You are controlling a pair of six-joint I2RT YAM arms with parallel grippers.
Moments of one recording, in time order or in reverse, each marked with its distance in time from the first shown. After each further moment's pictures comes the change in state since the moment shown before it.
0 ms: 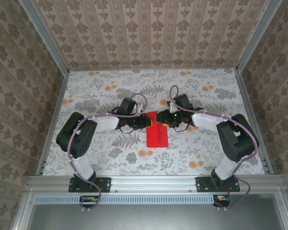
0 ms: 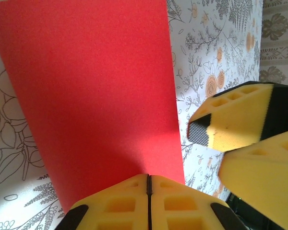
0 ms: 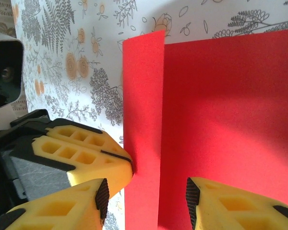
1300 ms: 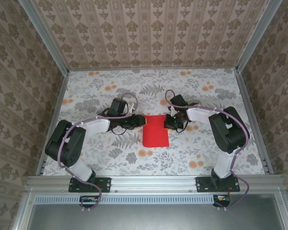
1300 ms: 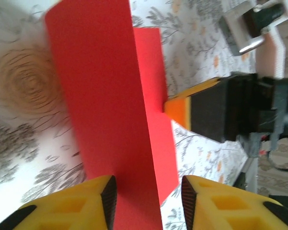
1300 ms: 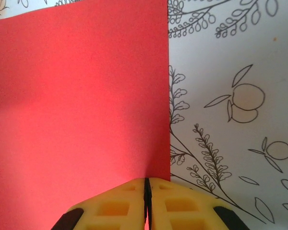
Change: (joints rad) left arm 0.075 -0.150 -0.088 -0.048 0.003 0.037; right arm -0.002 0.137 0.129 -0.323 0.211 -0.181
